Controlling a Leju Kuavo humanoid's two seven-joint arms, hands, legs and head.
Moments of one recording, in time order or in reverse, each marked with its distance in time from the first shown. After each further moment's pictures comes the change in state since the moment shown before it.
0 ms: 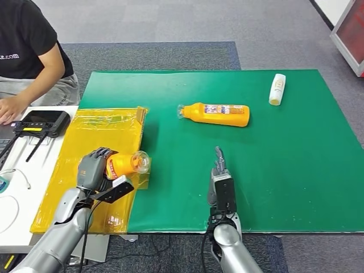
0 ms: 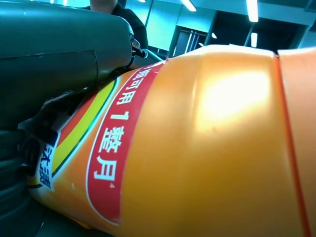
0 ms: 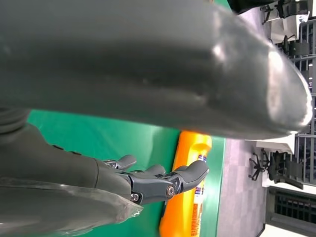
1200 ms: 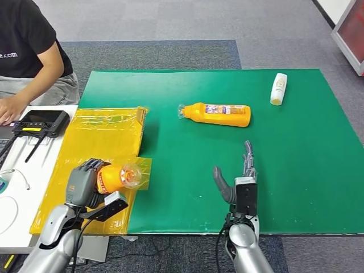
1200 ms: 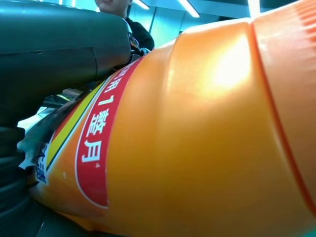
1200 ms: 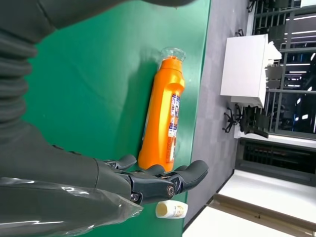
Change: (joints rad) left arm 0.230 0.065 0.020 -0.392 -0.084 -0.059 0.118; right arm 0.059 -0.028 -0.113 -0.159 0.089 -0.086 -0.045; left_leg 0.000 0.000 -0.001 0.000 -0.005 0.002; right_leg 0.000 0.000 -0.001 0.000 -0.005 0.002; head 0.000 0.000
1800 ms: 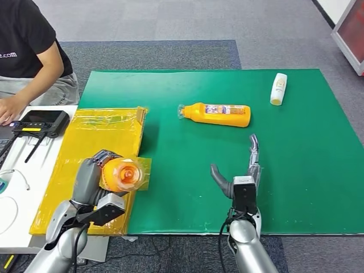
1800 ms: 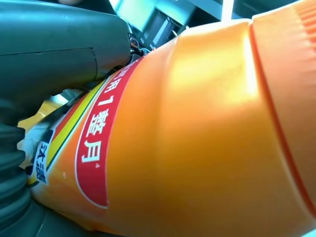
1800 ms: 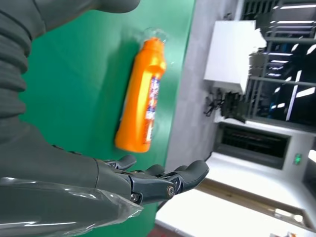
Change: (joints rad) left arm 0.026 -0.042 -0.064 -0.221 0.205 -0.104 -0.080; right arm -0.028 -0.026 0.019 -0.003 0.043 -0.077 -0.029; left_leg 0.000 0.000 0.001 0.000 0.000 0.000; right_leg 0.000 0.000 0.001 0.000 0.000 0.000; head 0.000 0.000
